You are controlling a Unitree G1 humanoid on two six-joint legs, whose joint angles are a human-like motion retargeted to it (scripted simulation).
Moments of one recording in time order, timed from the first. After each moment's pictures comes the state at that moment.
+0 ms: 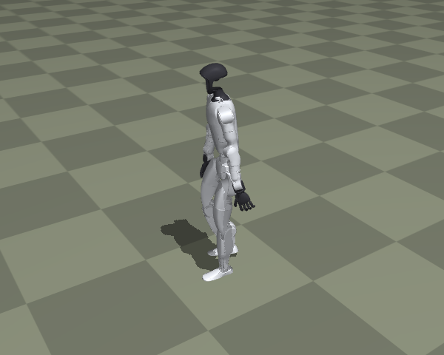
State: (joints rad) left arm 0.03 0.13 0.26 1.47 0.64 0.19 -0.07; right arm -0.13 -0.12 -0.04 1.33 -0.51 0.25 -0.06; waist -0.01 0.08 0.11; left_leg -0.08 0.00 0.27 -0.01 -0.04 -0.10; right_leg -0.20 -0.15 -0.36 0.51 -0.05 0.24
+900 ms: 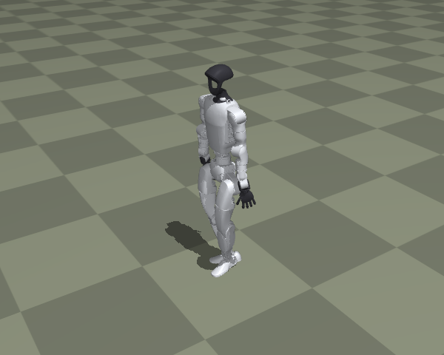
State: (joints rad) left arm 0.04 0.10 0.25 1.43 0.71 0.20 -0.09; right arm -0.06 -0.09 -0.09 1.57 -0.50 0.28 0.12; waist 0.02 -0.03 0.09; left_leg 0.00 -0.14 0.27 0.22 -0.15 0.26; right_leg 0.13 -0.06 -0.49 0.18 -0.23 0.03
